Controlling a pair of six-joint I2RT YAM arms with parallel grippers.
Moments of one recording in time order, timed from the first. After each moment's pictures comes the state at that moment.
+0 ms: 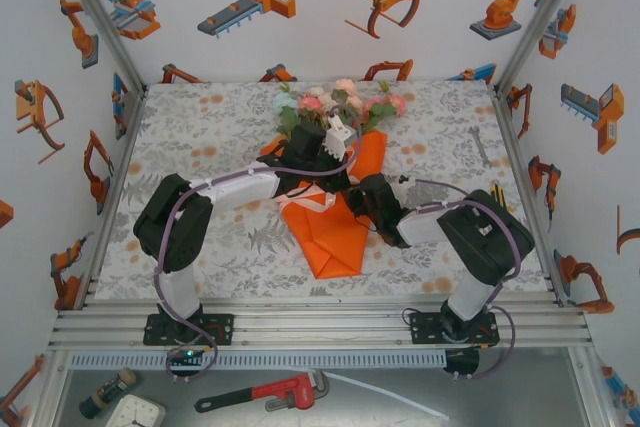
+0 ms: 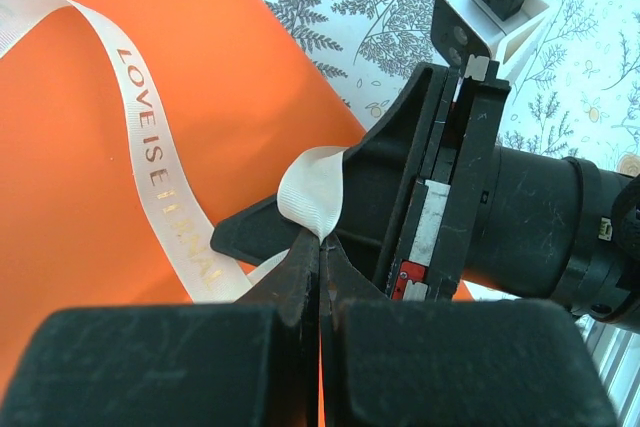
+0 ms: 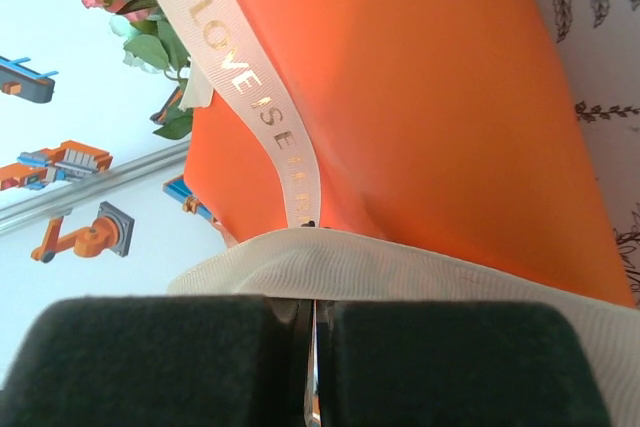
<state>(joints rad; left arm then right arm) -0.79 1.85 1.25 -0.02 0.35 -0.13 0.66 1.70 0.58 0.58 0.26 1.72</state>
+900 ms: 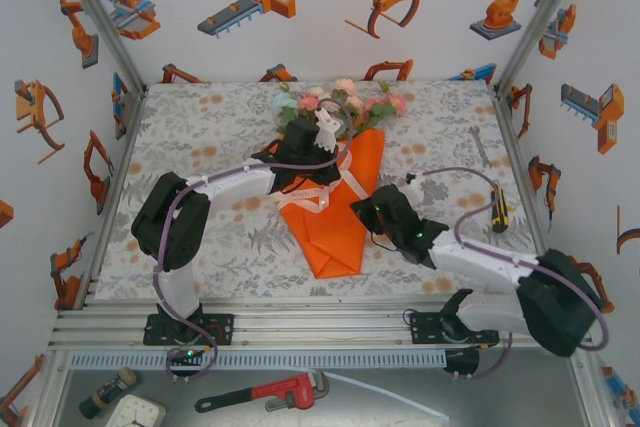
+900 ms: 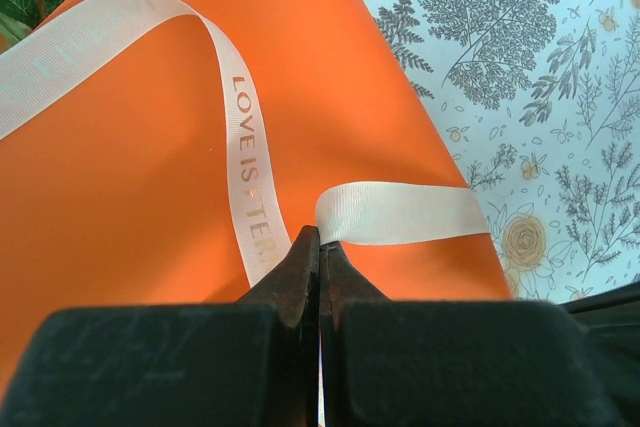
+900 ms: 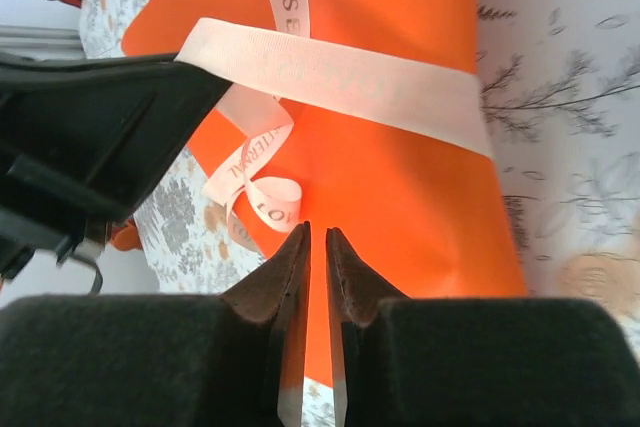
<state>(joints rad) -0.75 1.85 1.25 -0.02 0.23 -0.17 0.78 1.24 0.54 0.09 0.30 1.37</state>
